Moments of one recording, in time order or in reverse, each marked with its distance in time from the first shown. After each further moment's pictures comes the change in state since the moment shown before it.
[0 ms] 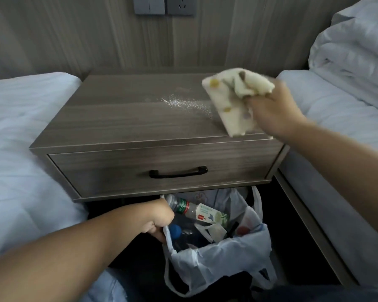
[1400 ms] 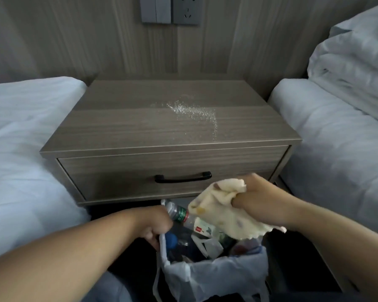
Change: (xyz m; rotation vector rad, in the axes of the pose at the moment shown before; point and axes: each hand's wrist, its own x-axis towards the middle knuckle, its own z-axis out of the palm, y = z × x) left_hand 0.004 -0.012 -0.012 0.114 -0.081 -0.036; right_hand -0.102 0.004 0.031 -0.131 -0.604 0.302
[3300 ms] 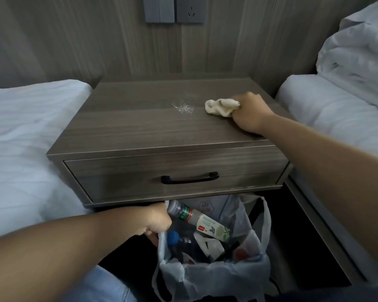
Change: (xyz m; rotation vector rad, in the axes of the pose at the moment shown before) left_hand 0.021 -0.019 -0.014 0.107 0.205 0.082; right_hand 0.134 -0.020 -0.078 -0.393 0.434 -0.058
